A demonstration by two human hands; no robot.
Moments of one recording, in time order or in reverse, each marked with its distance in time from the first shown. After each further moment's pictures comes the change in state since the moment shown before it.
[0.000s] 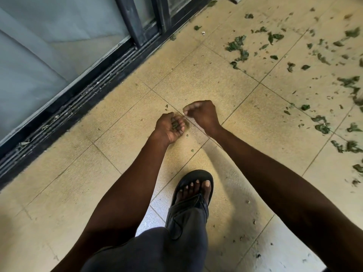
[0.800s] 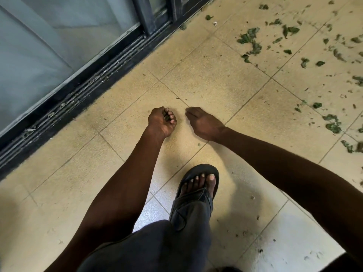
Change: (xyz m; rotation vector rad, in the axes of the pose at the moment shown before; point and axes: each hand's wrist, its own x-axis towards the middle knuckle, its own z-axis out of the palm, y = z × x) left_hand 0.007 0.018 -0.038 -0.178 0.023 0.064; right_hand -0.010 0.042 0.009 -1.139 -0.386 -0.839
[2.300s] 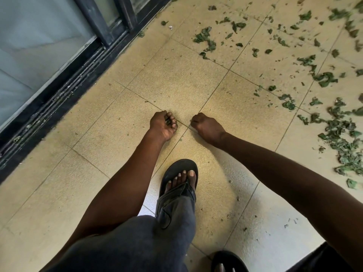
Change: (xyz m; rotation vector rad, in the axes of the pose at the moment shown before) left_hand -0.019 -0.074 0.054 0.230 -0.078 -0.061; right_hand -0.104 0.025 -0.003 -0.060 -0.004 0.277
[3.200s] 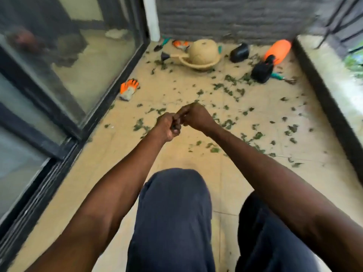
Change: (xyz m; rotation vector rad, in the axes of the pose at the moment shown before) left_hand -0.134 0.030 0.295 0.709 -0.511 0.157; right_hand -0.064 0.105 -0.308 0.825 0.482 0.754
